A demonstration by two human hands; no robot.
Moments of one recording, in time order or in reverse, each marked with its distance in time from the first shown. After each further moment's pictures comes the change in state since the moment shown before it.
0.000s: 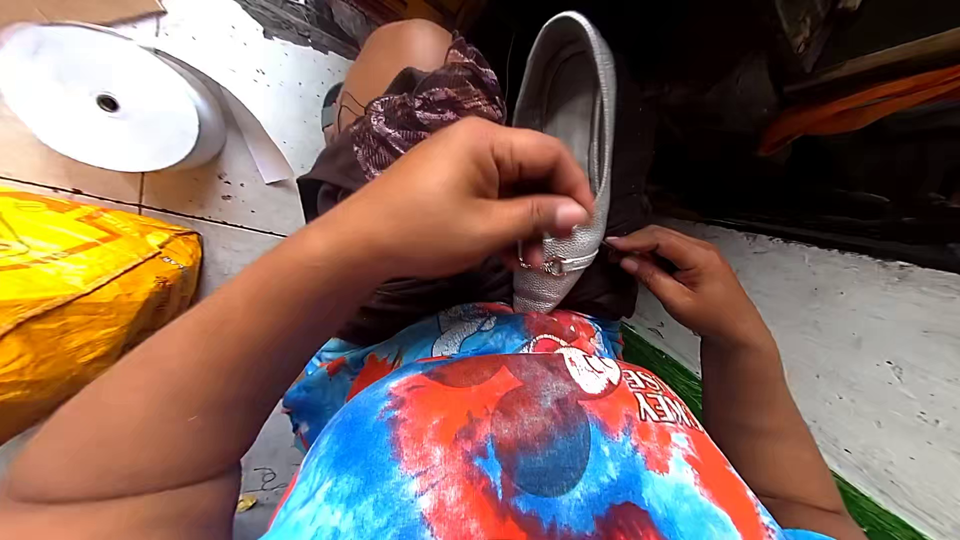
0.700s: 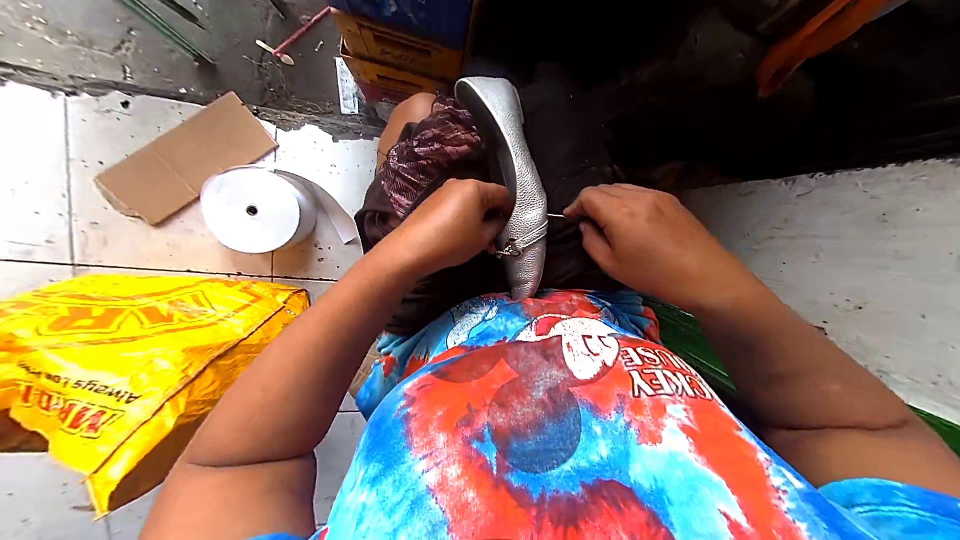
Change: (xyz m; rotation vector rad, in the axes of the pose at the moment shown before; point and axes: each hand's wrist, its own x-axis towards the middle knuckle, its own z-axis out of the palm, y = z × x) left_hand 0.010 -0.008 0.027 0.697 -0.154 -0.470; right_hand 0.018 -0.054 0.024 -0.423 0.057 -0.039
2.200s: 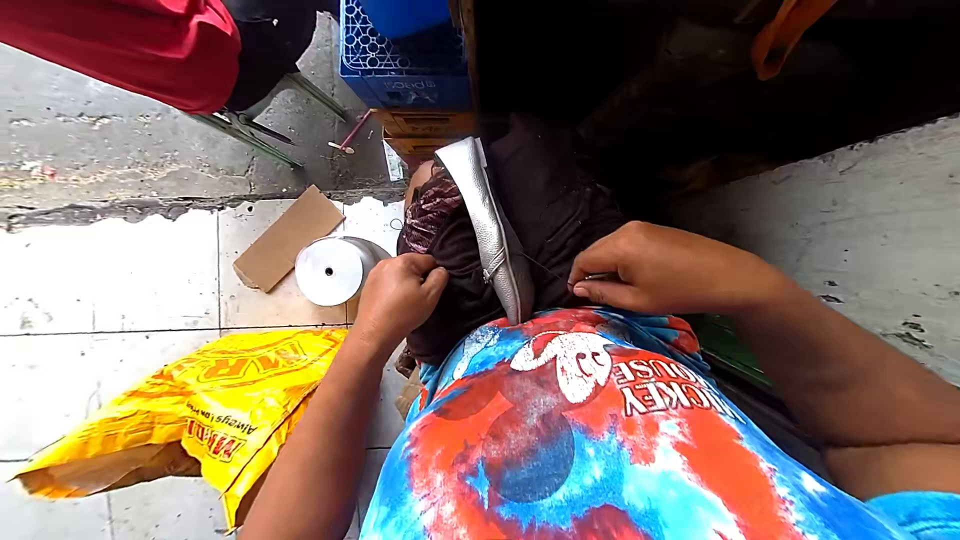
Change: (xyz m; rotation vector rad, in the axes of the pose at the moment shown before) left_hand -0.059 -0.020 -0.003 0.354 0.338 -0.307; right_hand -0.016 0.024 -0.009 0.328 -0.142 -0.273
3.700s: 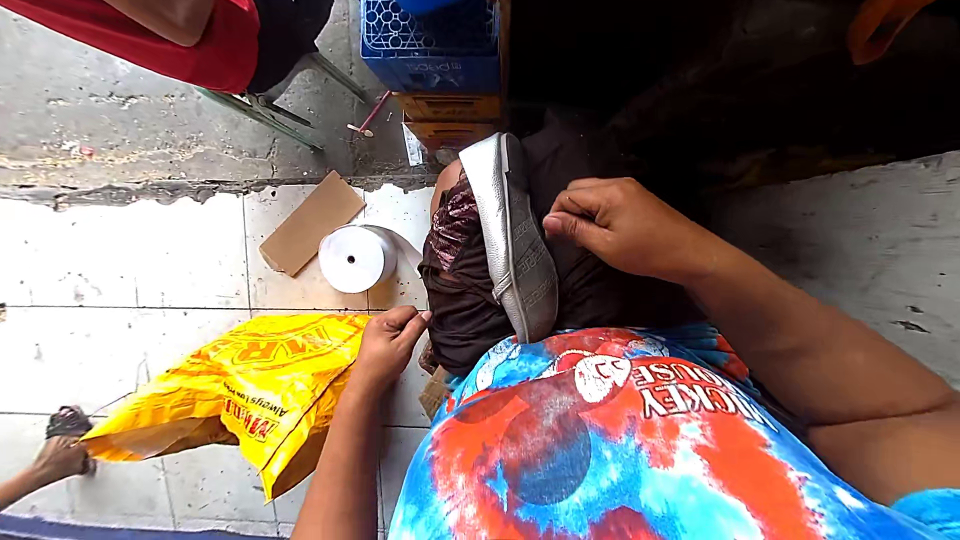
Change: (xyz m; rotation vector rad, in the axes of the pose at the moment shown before) left_hand -0.048 -0.096 0.036 -0.479 0.092 -0.088; right_hand 0.078 0.018 0.014 0.212 0.323 0.083
